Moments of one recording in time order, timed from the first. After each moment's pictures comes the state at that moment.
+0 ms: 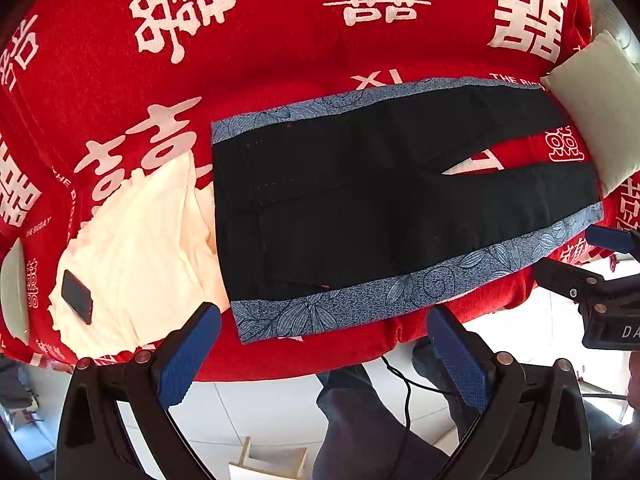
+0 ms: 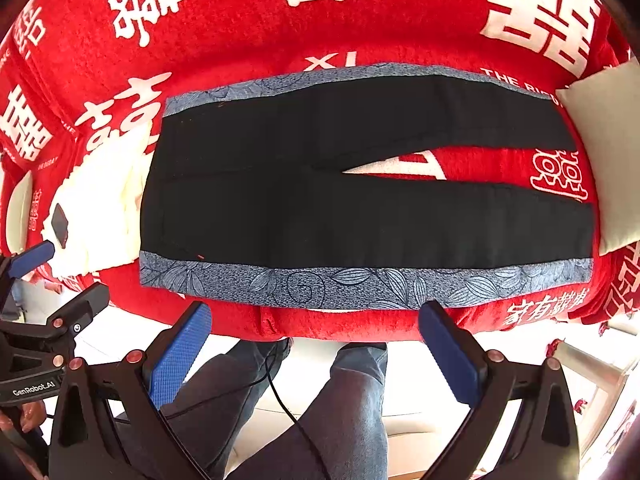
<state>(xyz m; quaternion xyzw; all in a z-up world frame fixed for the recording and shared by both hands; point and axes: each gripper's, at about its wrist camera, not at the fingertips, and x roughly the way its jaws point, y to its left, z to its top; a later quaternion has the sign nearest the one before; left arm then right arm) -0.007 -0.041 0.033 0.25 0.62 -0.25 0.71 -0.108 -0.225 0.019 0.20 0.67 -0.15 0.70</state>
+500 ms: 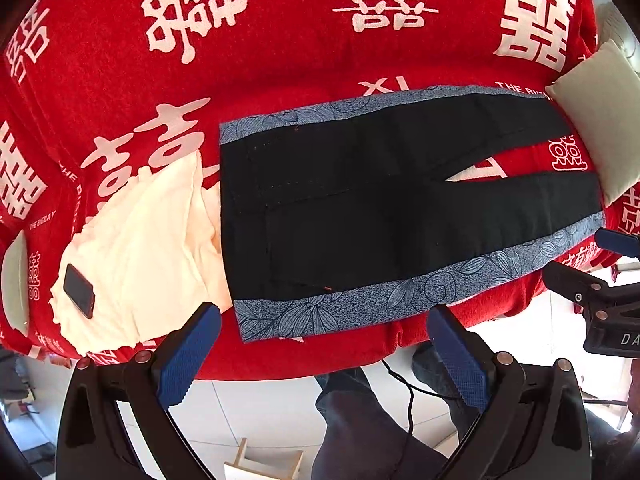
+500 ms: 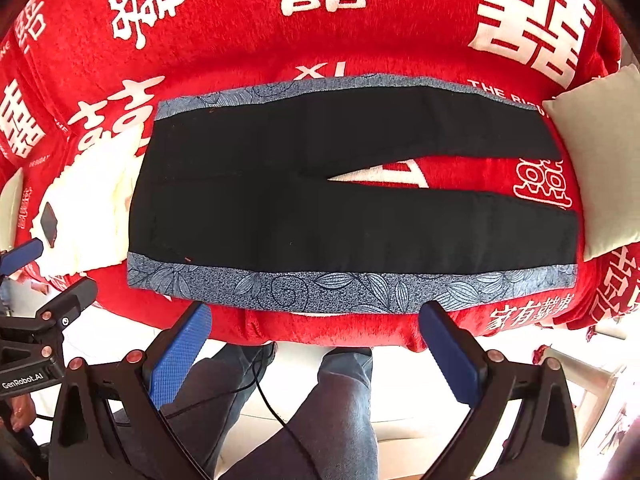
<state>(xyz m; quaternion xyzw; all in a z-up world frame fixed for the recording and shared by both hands) -0.008 -0.037 0.037 0.24 0.61 -0.24 0.72 -0.108 -0.222 0.028 0.17 0.66 -0.16 0.71</state>
